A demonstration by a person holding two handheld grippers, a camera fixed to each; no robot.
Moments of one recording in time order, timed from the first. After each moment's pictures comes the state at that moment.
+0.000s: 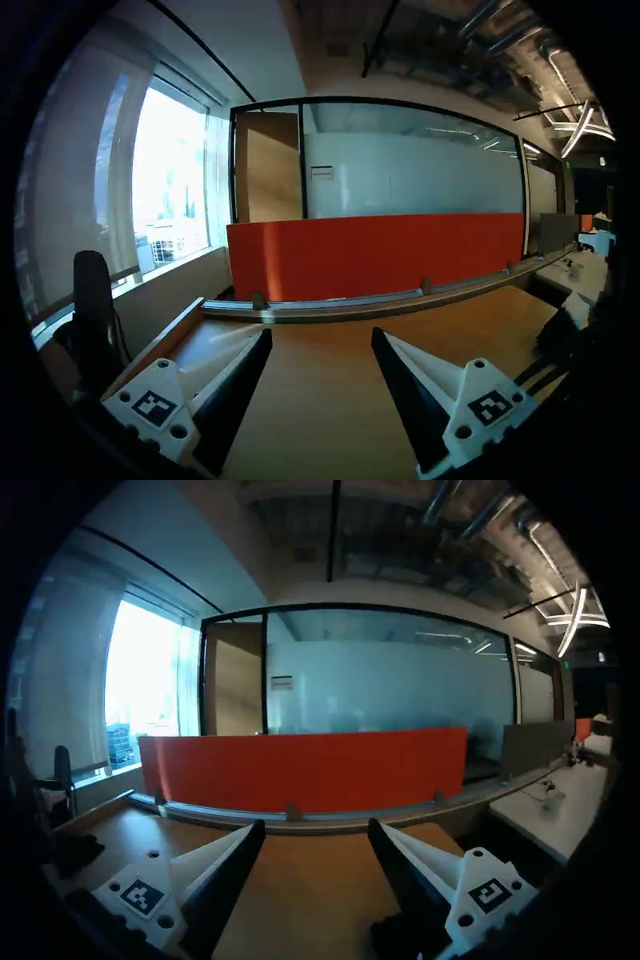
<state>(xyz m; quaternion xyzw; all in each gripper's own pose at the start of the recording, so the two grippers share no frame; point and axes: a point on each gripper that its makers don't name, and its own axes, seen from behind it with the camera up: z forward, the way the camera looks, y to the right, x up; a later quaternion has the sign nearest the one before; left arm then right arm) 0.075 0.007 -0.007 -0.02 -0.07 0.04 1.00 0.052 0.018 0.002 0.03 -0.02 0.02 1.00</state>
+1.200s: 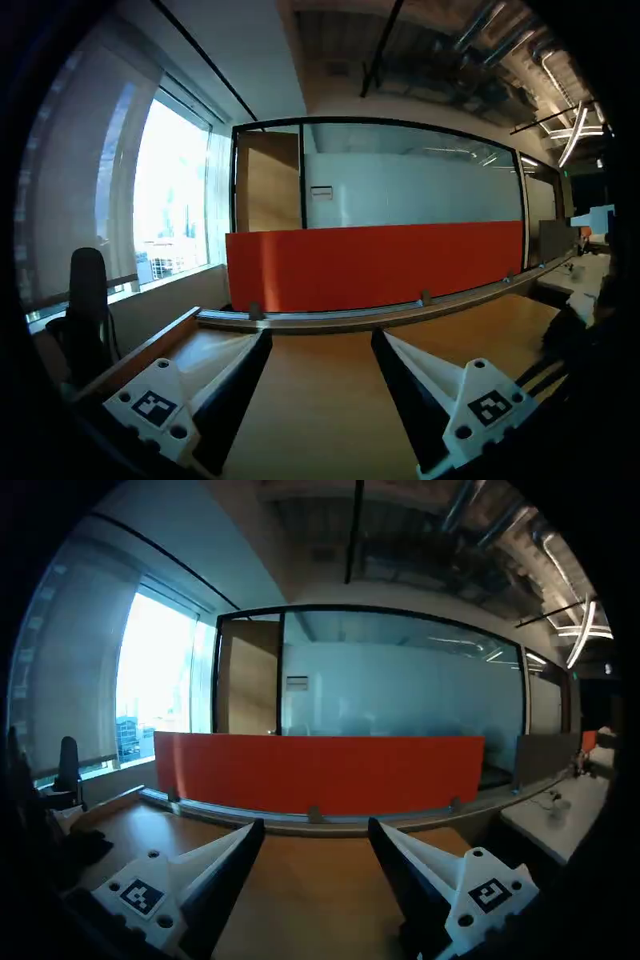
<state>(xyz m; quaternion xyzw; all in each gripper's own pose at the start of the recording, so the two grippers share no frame) 0.036 0.013 -0.005 -0.02 -0.01 0.04 1.00 0.047 -0.041 0.001 0.04 -0.02 0.00 1.00</state>
